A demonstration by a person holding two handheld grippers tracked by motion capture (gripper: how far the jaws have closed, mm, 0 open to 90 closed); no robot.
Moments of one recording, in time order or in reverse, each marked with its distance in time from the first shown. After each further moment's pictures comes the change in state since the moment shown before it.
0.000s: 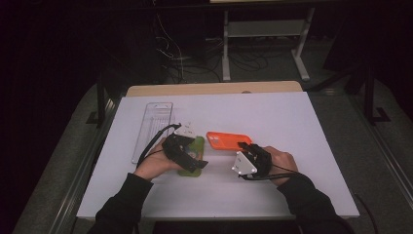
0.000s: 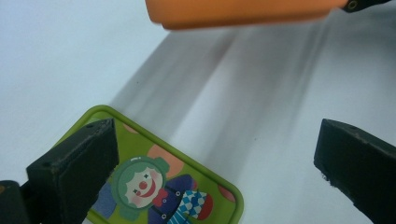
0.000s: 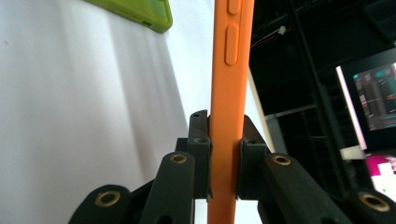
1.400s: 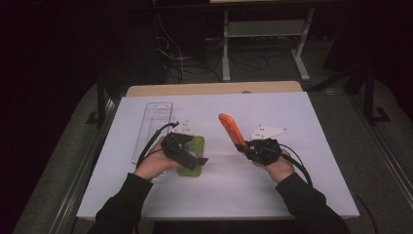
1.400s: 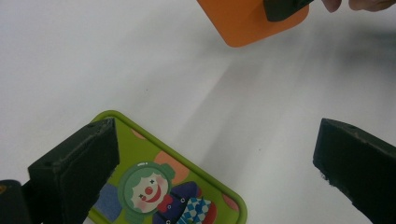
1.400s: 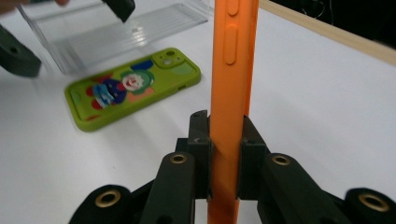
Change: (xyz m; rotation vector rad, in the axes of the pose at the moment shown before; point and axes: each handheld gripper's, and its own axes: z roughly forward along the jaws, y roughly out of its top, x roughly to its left) left arm 0.004 0.000 -0.004 -0.036 0.023 -0.034; right arm -0.038 -0.027 0.009 -0.098 0.427 0.888
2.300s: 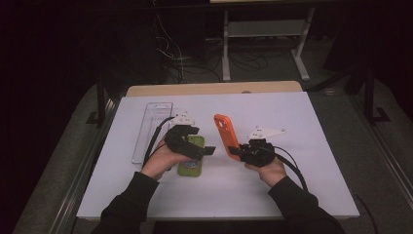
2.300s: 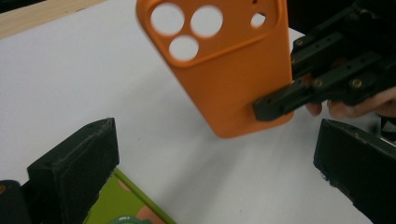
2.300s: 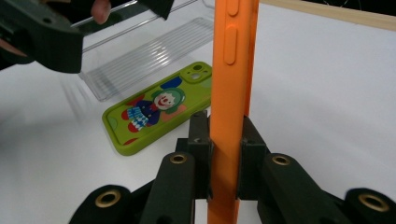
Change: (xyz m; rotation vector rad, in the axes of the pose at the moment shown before) left arm -0.002 0.019 0.000 -0.182 -0.022 -0.130; right arm 0.012 -0.001 0.011 -0.050 0.091 0.133
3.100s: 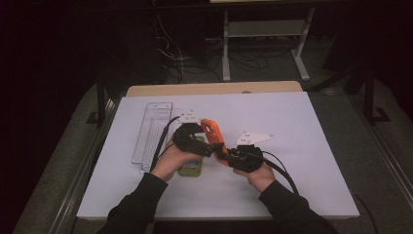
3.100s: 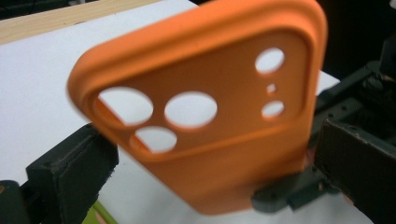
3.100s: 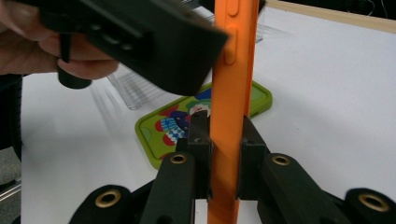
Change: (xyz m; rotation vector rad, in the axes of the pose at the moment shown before) left arm -0.005 0.004 0.018 -0.070 0.002 -0.061; right arm 0.028 0.001 0.017 -0.031 0.060 -0.024
